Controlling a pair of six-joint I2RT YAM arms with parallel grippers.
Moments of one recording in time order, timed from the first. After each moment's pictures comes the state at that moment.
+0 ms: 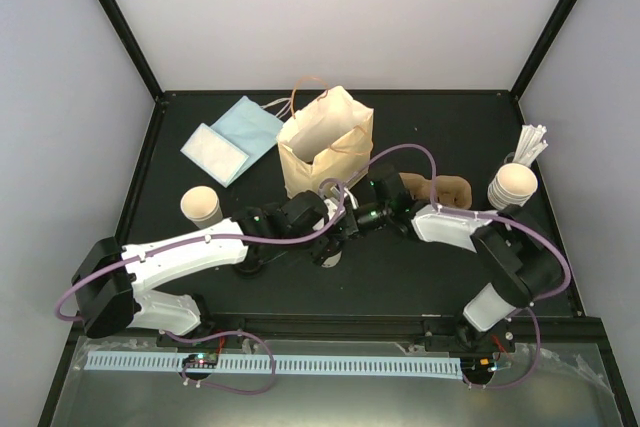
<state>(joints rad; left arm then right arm) -1.00 1.31 0.91 -0.53 -0.05 -0.22 0.66 1.56 0.74 0.20 -1.02 0.73</state>
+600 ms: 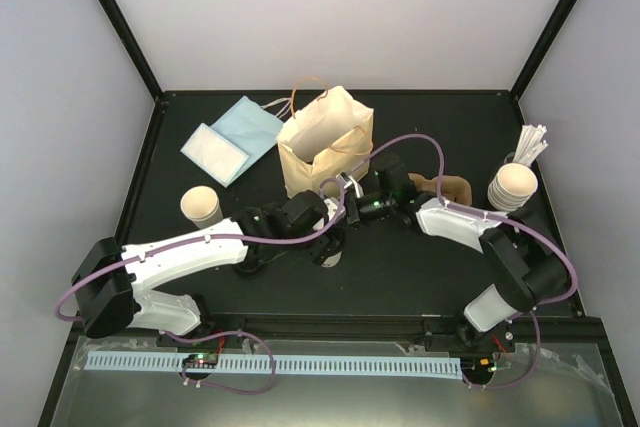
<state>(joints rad) -1.00 1.31 0.91 -0.53 -0.05 -0.21 0.61 1.56 0.79 0.17 -1.00 0.74</state>
